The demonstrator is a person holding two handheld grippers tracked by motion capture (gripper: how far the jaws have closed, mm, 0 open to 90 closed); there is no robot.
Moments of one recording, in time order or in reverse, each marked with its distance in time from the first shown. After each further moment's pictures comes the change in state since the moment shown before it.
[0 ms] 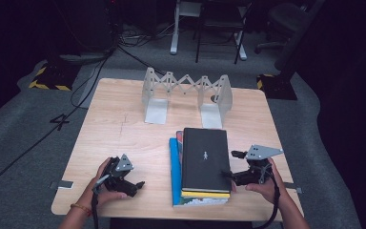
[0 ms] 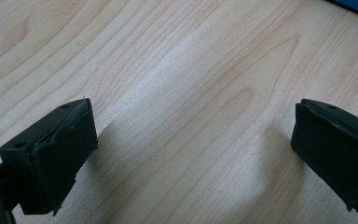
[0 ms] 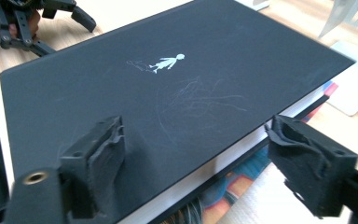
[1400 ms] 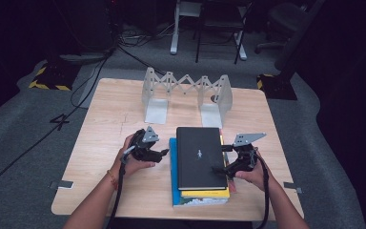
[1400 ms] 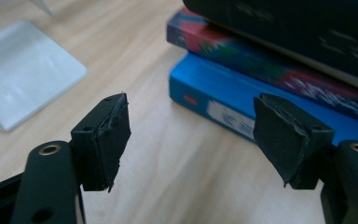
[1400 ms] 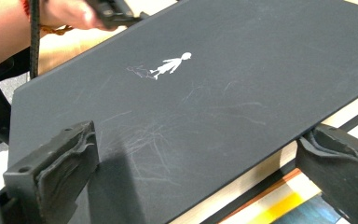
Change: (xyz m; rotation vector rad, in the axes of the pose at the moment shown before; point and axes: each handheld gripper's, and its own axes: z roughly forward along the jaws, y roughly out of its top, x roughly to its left) left arm 0.017 0.110 0.044 -0.147 0.019 0.055; right arm -0.029 0.013 0.046 0.036 0.242 0.063
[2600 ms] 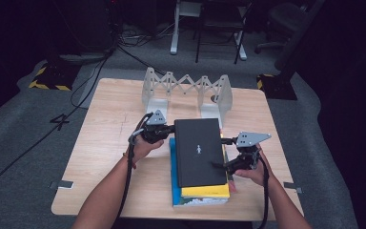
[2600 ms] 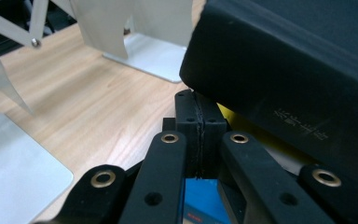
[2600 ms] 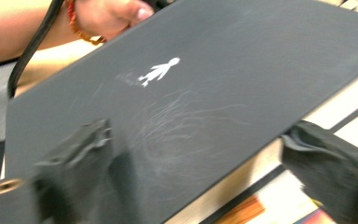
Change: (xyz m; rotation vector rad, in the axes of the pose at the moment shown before) left arm 0.023 0.042 0.013 -0.202 -0.151 0.030; right arm 0.007 0.011 -0.009 -0.114 -0.079 -0.178
